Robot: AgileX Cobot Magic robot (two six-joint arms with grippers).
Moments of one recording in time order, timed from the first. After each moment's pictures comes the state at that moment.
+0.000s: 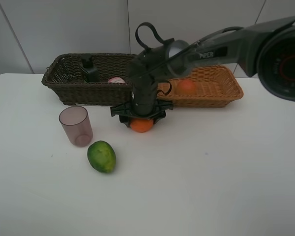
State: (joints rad) left arm -0.09 -0.01 -0.51 0.02 1.06 -0.01; right arm 0.74 2.33 -1.70 -0.30 0.80 0.77
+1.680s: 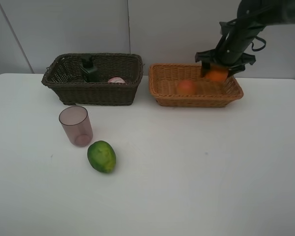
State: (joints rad) left arm -0.09 -0.01 -0.51 0.02 1.06 -0.01; right arm 0.18 2.15 -1.69 -0.14 0.78 0.27
